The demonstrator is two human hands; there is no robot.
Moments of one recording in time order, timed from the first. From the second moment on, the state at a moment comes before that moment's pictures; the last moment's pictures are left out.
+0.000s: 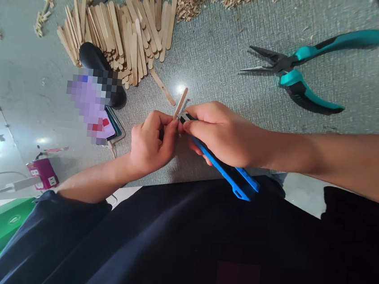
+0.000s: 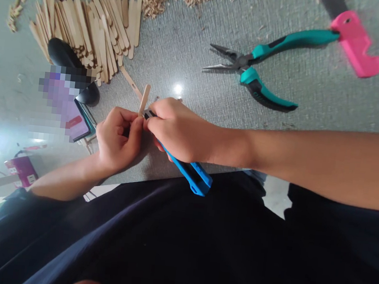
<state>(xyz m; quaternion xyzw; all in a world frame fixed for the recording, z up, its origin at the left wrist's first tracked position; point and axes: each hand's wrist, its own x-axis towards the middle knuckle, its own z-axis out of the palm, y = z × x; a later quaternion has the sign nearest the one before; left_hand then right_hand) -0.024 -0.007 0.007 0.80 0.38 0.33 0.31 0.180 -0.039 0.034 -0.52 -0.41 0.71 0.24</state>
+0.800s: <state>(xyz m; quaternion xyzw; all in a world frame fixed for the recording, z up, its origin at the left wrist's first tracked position) -0.024 -0.011 -0.002 0.61 0.37 0.37 0.60 0.196 -0.033 0.025 -0.41 -0.43 0.76 0.28</state>
